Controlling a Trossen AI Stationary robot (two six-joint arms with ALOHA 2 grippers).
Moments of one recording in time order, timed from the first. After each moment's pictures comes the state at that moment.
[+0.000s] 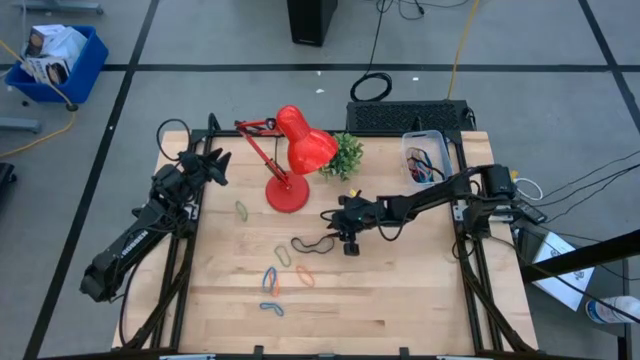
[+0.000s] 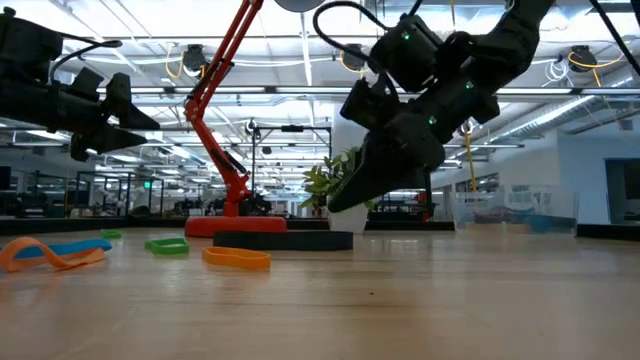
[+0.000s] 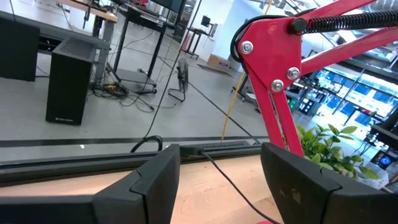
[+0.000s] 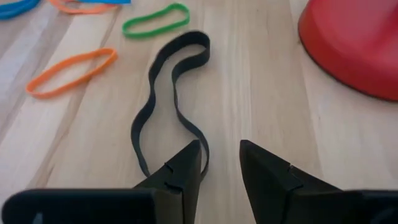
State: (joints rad) left arm 0.93 0.06 0.01 0.03 0.05 -0.39; right arm 0.00 1.80 0.82 0.29 -0.08 -0.04
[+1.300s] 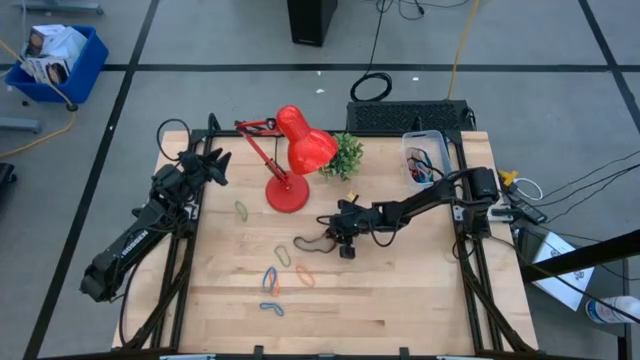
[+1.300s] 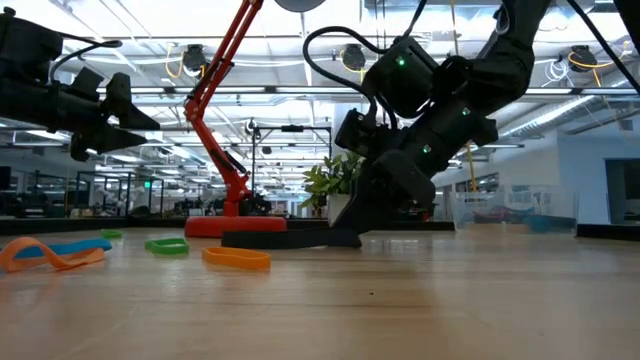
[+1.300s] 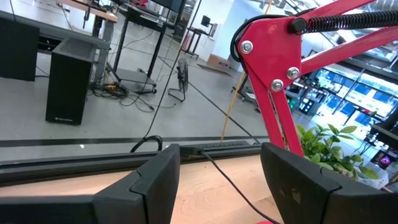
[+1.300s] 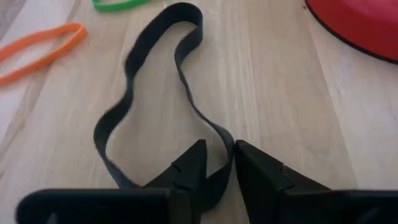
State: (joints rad) left arm 0.93 0.06 0.01 0.03 0.05 -0.39; right arm 0.02 1.91 0.82 0.37 -0.03 0.02
